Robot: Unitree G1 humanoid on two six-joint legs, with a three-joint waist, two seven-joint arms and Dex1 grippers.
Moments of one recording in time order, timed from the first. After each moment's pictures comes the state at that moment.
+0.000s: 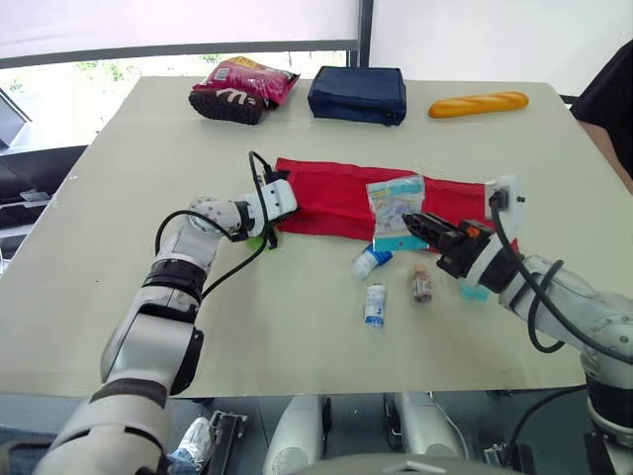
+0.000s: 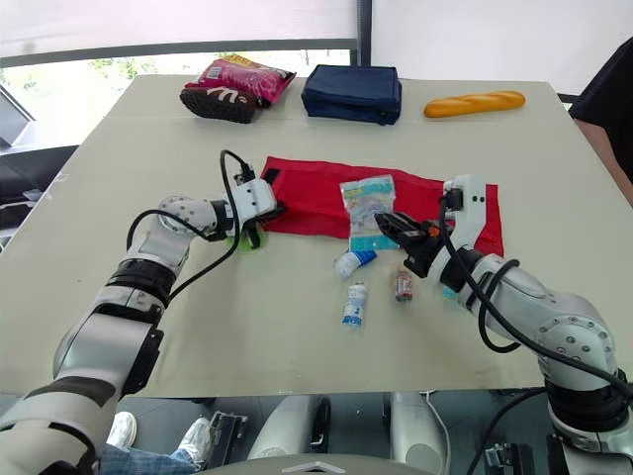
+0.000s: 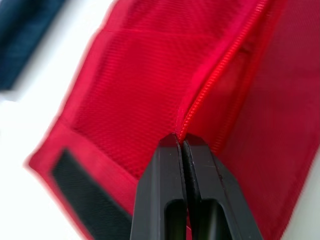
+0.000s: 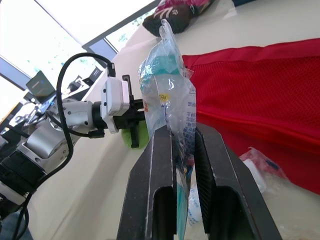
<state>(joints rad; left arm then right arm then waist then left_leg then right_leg) -0.82 0.60 -0.20 0.80 0.13 -0.26 -0.94 -0.31 -0.54 0.00 -0.59 1.55 0.81 -0.33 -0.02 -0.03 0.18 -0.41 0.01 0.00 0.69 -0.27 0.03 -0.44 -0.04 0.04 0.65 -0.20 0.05</state>
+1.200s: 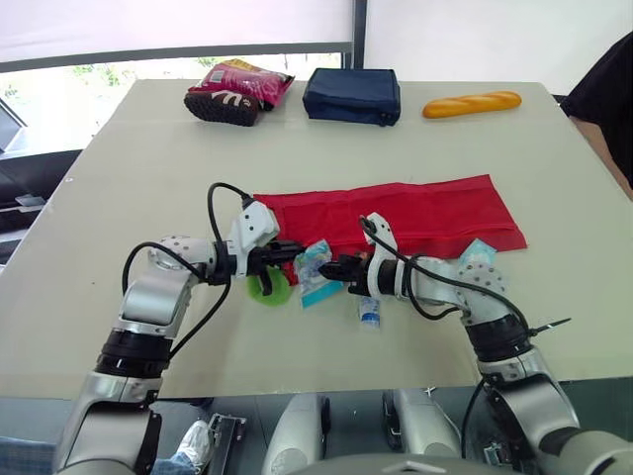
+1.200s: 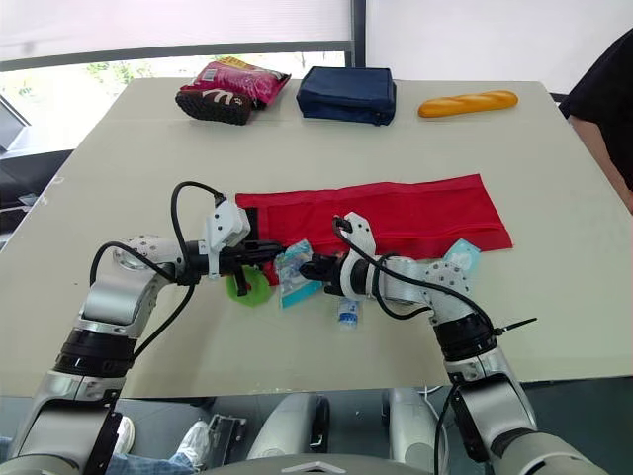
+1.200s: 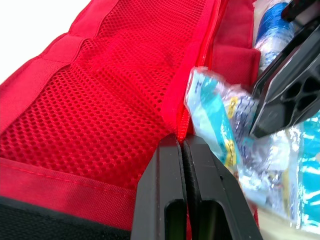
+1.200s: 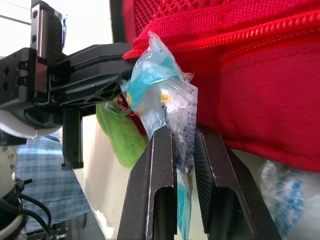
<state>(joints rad) -0.39 0.68 -0.04 -0.01 -0.23 0.40 -1.07 -0.58 -0.09 0.17 0.09 1.49 1.08 -0.42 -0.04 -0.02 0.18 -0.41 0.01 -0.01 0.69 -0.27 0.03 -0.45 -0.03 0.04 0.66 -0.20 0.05</state>
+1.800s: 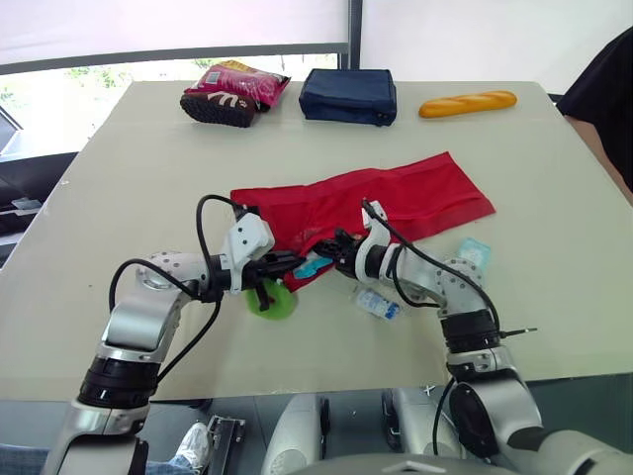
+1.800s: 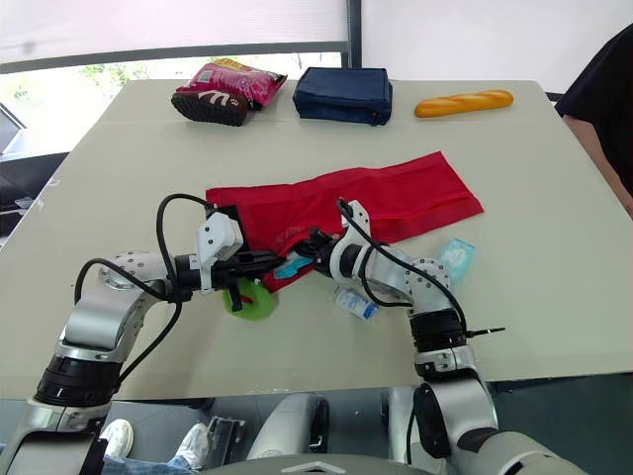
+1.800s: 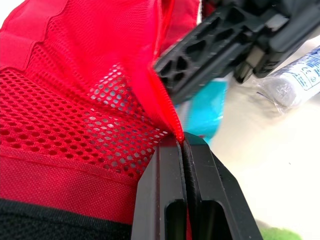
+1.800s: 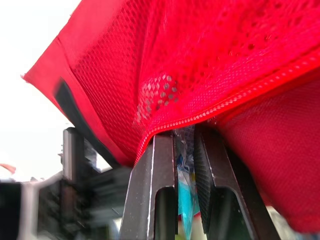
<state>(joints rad) -0.28 0.70 -0.01 -0.17 -0.27 0.45 -1.04 -0.62 0.14 -0.05 0.23 1.34 0.98 -0.38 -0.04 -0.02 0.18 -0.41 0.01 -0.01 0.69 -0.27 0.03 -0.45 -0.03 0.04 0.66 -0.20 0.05</state>
